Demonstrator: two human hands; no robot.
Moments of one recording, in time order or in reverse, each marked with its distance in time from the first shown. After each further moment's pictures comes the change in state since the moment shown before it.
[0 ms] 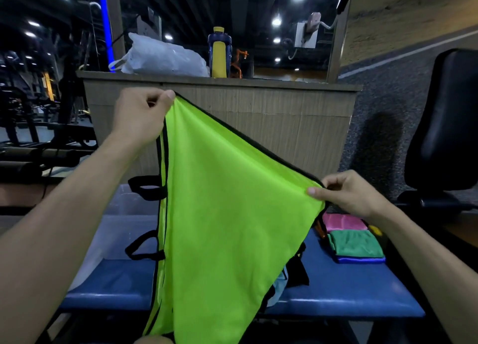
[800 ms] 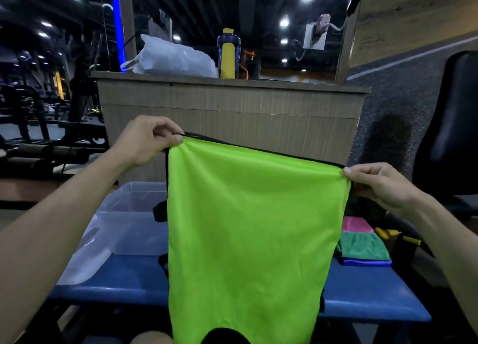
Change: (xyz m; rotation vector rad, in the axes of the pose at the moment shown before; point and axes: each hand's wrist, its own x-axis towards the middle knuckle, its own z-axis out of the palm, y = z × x) left_hand -0.012 -0.047 -0.021 0.021 -0.405 -0.019; right_hand 0.004 0.001 -0.036 0.358 0.067 0.089
